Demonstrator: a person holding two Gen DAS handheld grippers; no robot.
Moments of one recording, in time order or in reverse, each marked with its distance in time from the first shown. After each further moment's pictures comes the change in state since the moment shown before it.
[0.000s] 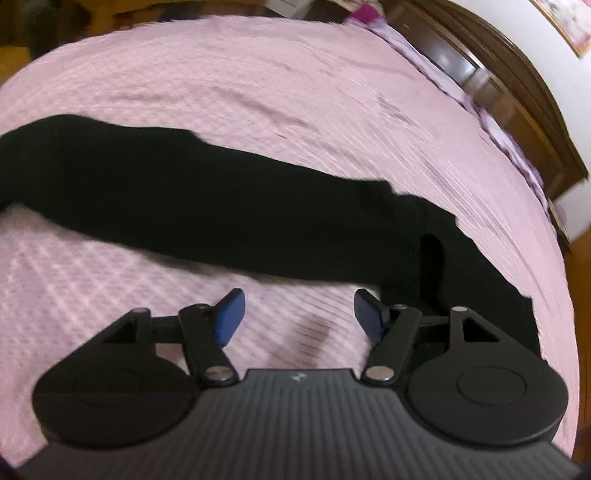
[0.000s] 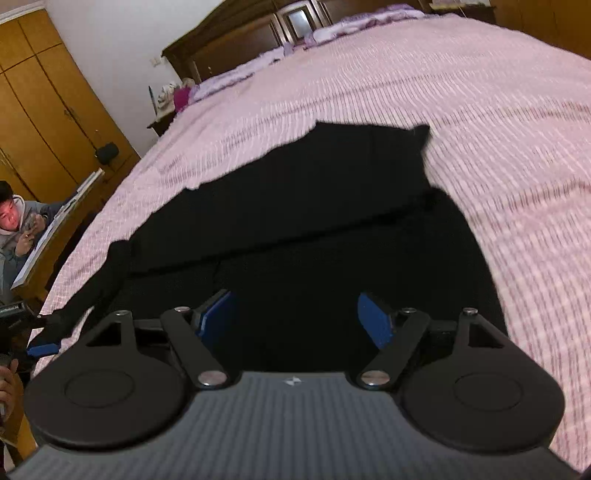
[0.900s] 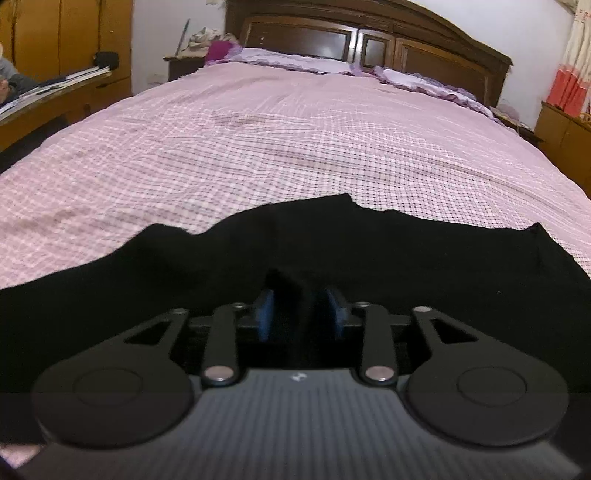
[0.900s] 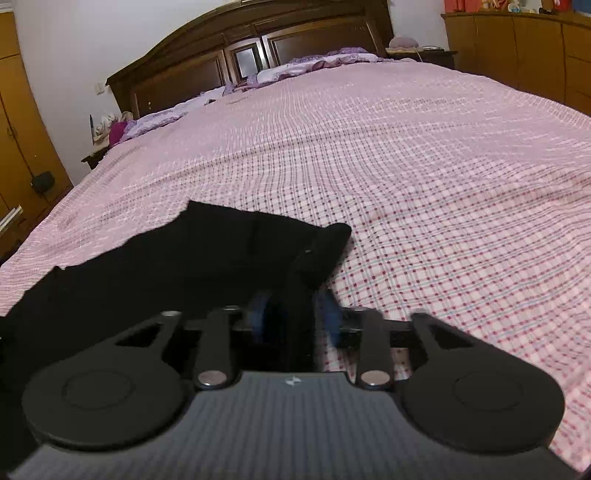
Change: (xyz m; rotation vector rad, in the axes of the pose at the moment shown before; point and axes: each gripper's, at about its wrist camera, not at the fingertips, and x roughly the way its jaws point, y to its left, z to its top) left arm 0.131 -0.173 -0.028 0.539 -0.159 -0.057; right arm 0.117 -0.085 0.103 -0.033 -0.167 -0.205
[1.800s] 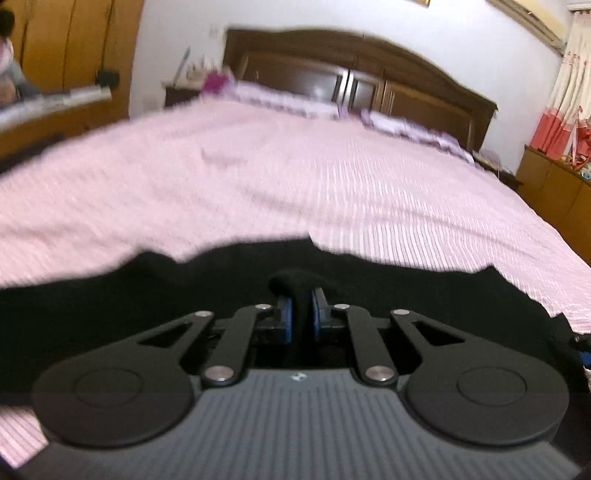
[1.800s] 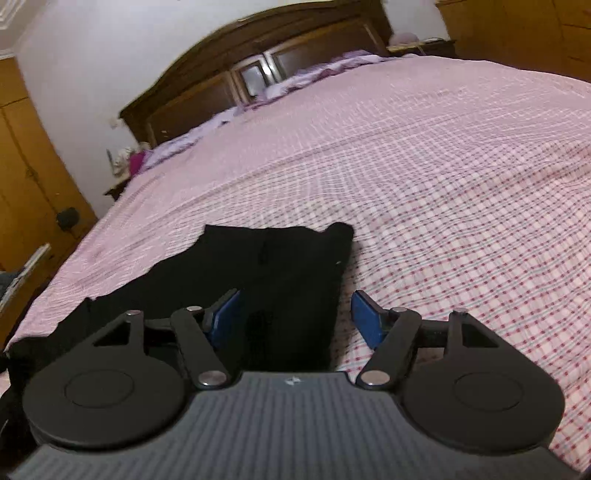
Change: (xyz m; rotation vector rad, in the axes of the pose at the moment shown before) left arm -0.044 -0.019 -0.002 -0.043 -0.159 -0.063; right arm 0.000 -0.021 -0.002 0.102 -0.043 0.101
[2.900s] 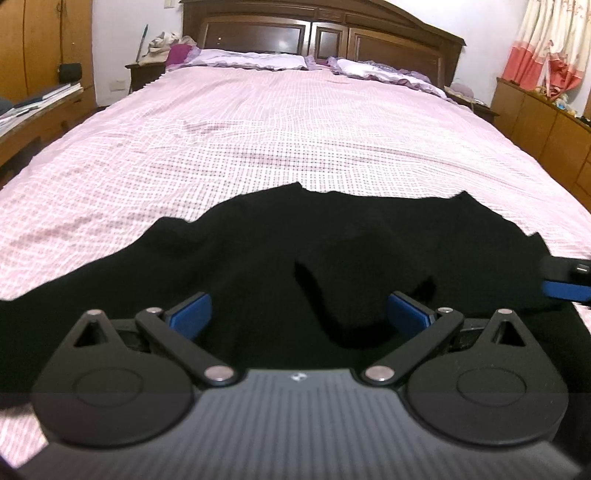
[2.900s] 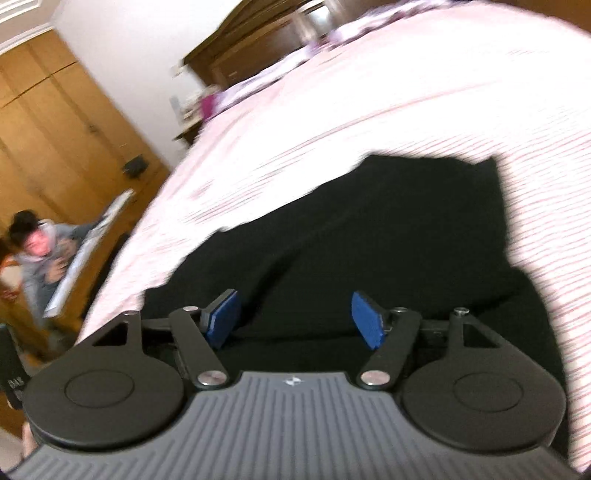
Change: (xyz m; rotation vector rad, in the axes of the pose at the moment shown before) left arm -0.030 0.012 -0.001 0.142 0.200 -0.058; right arm -0.082 0.095 -0.002 0.002 0.214 0.177
